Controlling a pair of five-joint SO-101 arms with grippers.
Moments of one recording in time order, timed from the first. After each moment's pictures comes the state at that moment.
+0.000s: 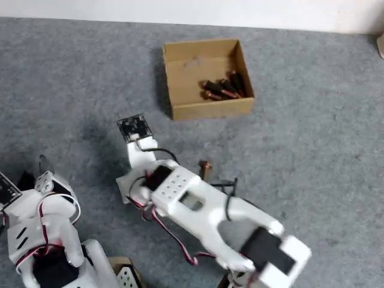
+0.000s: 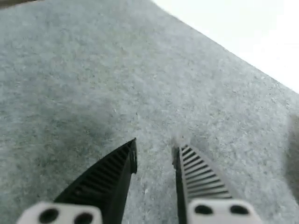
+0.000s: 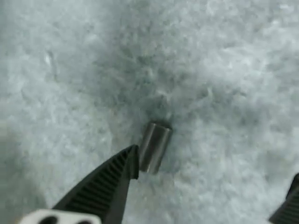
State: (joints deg) left arm -36.7 -101.7 68.9 66.5 18.7; right arm -55.9 -0.7 28.2 41.4 -24.9
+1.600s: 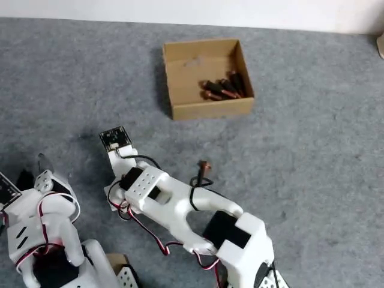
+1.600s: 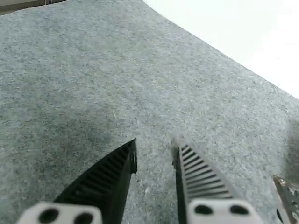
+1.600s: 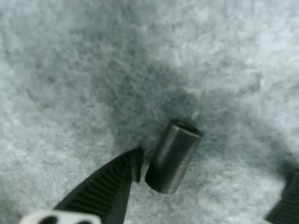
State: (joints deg) left arm -36.8 -101.8 69.6 65.0 18.6; right arm -59.8 20.0 14.5 43.7 -27.8
